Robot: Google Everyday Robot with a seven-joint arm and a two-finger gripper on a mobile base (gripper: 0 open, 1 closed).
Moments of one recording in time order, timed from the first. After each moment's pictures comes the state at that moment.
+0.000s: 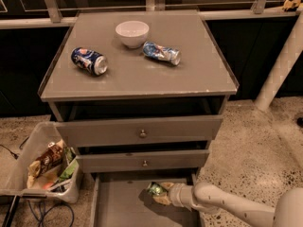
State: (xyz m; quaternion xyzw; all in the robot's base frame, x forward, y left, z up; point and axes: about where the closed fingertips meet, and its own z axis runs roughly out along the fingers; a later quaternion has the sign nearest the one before) arm 0.521 -0.064 0.240 -0.41 0.80 0.25 0.35
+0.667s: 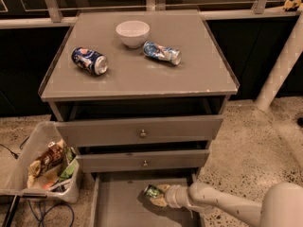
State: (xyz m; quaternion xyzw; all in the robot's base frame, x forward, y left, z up) arm 0.520 -0.052 0.216 -0.42 0.80 0.26 0.34
